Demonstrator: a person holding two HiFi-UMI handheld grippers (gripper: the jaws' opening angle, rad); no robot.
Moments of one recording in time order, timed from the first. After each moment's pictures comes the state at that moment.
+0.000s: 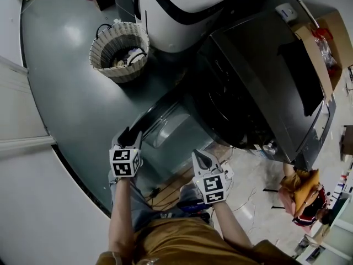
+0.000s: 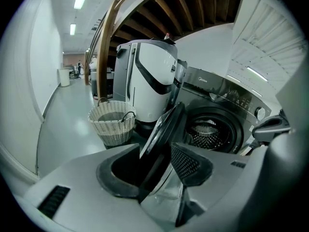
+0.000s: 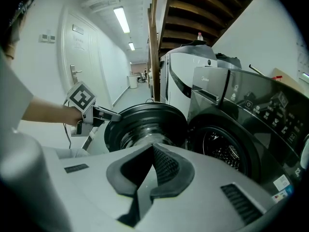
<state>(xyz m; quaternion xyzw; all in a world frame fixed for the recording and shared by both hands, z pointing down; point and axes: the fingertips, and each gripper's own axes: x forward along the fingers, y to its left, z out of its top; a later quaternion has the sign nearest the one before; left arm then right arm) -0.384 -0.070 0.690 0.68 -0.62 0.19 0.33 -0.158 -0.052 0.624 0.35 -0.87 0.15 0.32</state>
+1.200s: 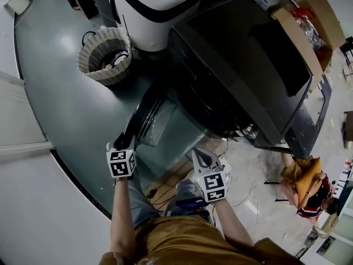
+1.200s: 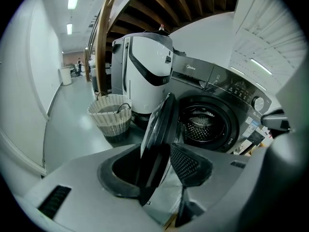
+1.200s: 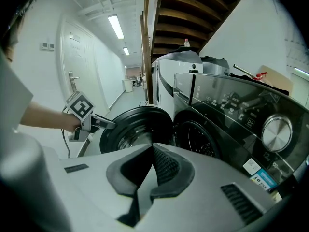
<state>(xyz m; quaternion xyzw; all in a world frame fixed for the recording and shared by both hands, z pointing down) -0.308 -0.036 0.694 0.66 -0.62 0.23 0.35 -0.055 -0.032 0.599 0.38 -0.86 0.15 0.30</state>
